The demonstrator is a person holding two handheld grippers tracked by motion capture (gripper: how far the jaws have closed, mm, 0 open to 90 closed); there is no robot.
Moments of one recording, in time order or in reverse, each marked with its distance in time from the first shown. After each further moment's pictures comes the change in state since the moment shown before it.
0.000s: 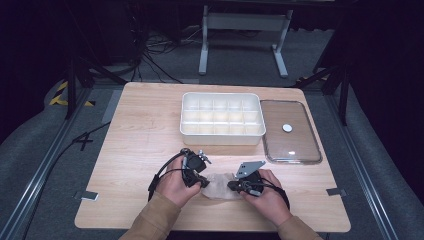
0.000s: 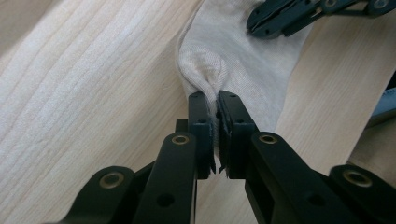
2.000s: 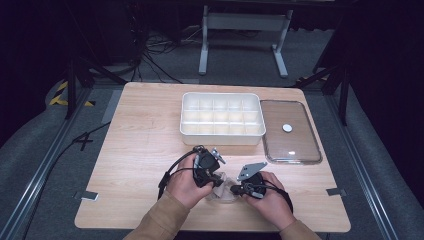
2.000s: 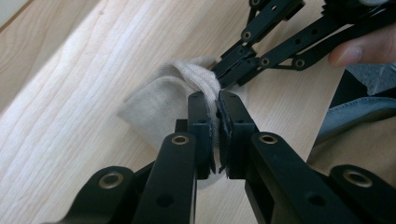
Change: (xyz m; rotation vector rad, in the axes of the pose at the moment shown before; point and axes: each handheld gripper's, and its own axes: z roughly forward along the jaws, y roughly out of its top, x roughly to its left) left arm -0.031 0.027 -0.007 -0.044 -0.038 0.106; right arm 0.005 -0.004 -0.010 0.049 0.031 0.040
